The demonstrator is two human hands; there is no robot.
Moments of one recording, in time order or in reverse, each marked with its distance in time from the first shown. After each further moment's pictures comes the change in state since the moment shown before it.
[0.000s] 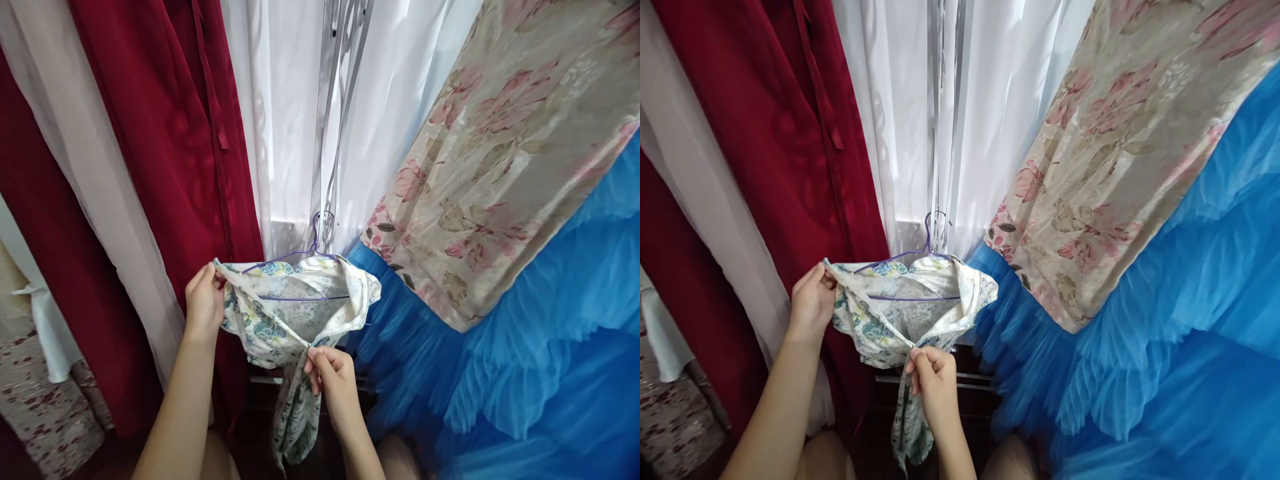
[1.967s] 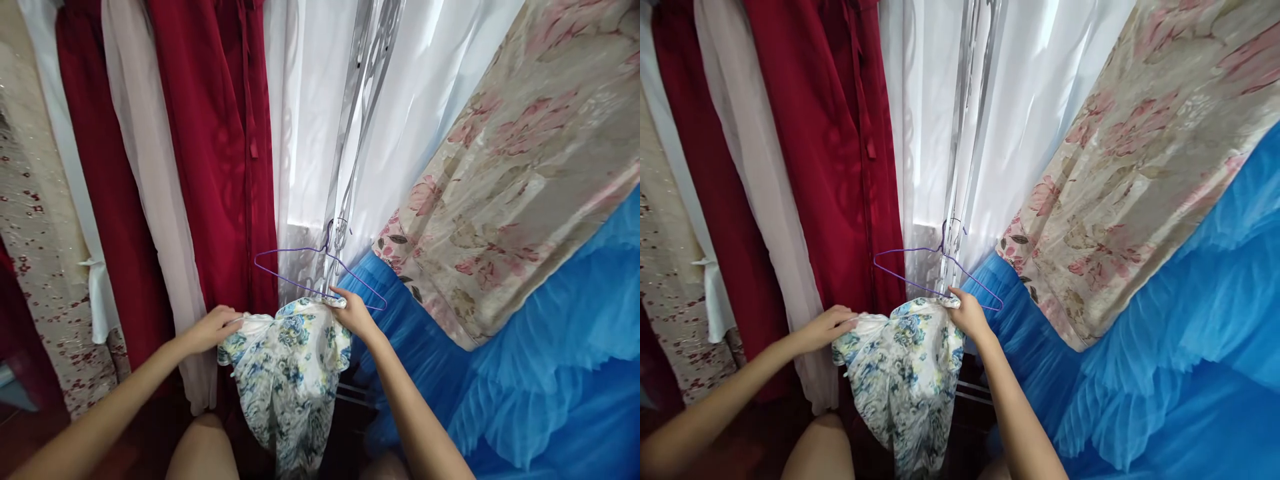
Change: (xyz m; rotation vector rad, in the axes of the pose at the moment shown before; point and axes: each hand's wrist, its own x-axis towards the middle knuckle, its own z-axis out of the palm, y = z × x) left_hand -0.019 0.008 -0.107 0.806 -0.517 -0.050; right_hand 0.128 -0.036 -0.069 -0.774 -0.155 -0.353
